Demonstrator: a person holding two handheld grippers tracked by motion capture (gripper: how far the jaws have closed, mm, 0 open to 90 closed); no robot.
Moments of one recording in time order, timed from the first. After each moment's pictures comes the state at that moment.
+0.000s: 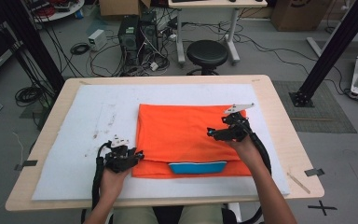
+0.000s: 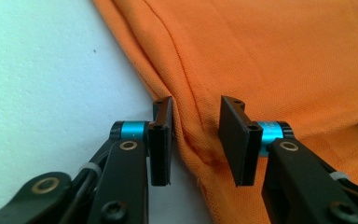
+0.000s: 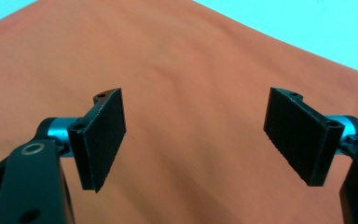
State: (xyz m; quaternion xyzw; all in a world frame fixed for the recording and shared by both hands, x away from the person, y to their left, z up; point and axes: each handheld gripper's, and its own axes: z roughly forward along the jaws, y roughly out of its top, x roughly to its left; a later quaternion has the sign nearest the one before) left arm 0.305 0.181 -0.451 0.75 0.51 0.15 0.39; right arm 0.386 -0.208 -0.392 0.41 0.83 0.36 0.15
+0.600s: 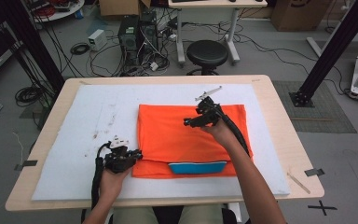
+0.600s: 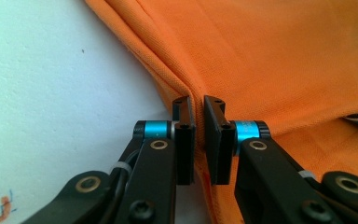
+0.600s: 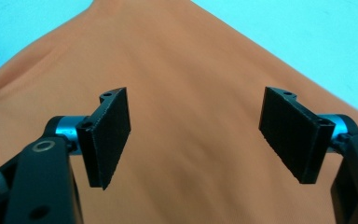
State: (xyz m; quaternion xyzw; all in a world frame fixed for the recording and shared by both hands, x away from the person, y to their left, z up) left arm 0.302 0.182 -0.450 0.75 0.50 0.14 0.41; right arm 0.445 -0.134 -0.389 0.36 0.86 0.35 0.09
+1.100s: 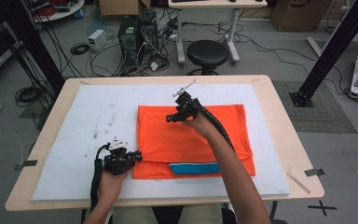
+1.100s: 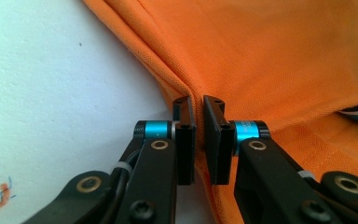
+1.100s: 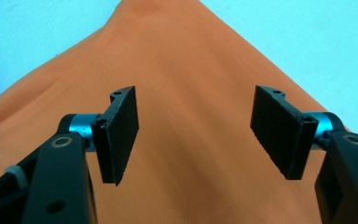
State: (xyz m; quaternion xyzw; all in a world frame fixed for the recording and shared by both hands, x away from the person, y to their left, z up) left arm 0.297 0.183 -0.450 0.75 0.50 0.14 0.41; right arm 0.479 -0.070 -0.398 0.32 0.89 0.33 0.06
